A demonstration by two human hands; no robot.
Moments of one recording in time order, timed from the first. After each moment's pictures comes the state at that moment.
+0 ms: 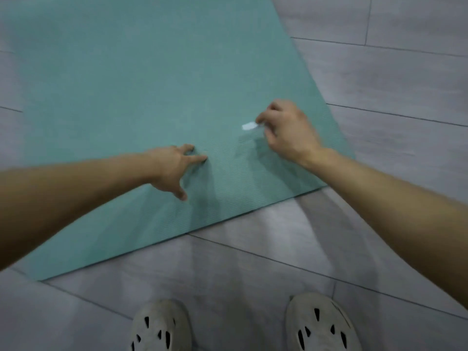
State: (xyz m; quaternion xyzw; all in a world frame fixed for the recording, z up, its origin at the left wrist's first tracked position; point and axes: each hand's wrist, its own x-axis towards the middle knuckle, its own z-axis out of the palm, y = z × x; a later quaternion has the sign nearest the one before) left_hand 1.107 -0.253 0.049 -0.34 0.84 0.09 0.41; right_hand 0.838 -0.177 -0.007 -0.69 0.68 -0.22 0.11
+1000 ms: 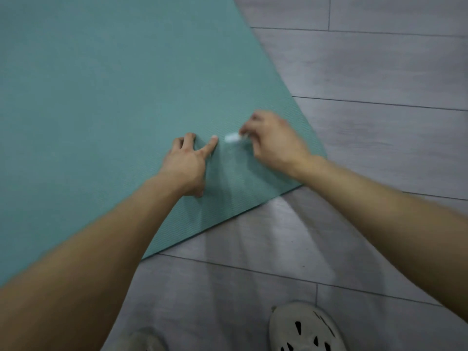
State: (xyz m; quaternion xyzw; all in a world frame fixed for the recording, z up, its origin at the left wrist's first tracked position) left_hand 1.015 -0.225 0.001 -0.43 0.85 0.12 0.26; right_hand 0.813 -0.152 -0.017 -0.66 0.71 -0.18 0.16
